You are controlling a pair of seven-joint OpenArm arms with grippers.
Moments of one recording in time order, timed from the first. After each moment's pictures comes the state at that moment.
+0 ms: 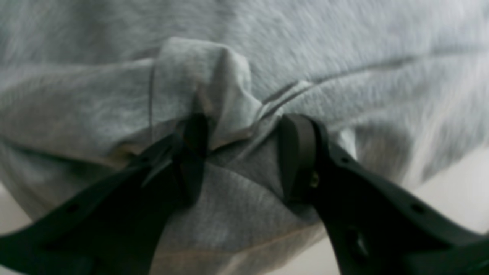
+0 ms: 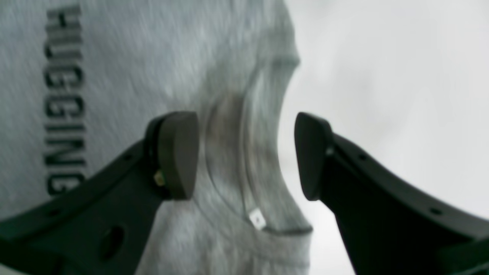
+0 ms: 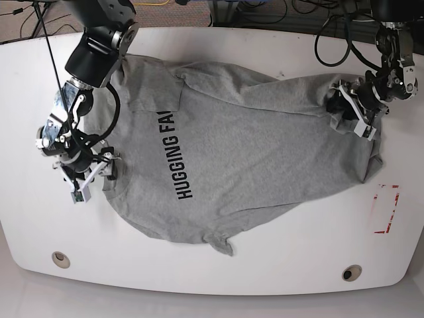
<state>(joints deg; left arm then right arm) 13.2 -27.4 -13.0 86.2 -33.6 -34.6 49.6 18.1 7.1 30.9 77.1 5.4 40.1 -54.5</state>
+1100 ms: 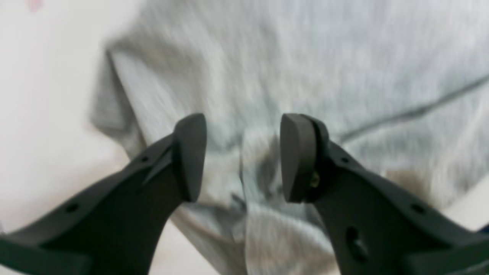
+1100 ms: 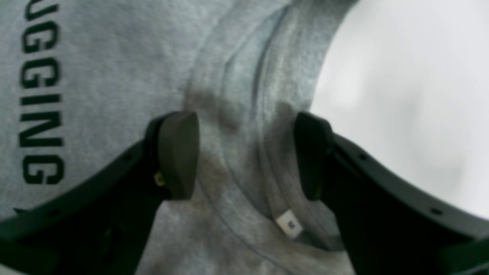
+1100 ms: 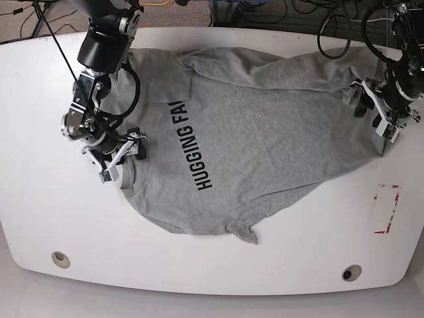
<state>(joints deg) 18.2 -27.8 -26.0 105.6 -30.2 -37.4 55.2 10.3 6.0 24.3 71.1 6.8 40.0 -44.5</state>
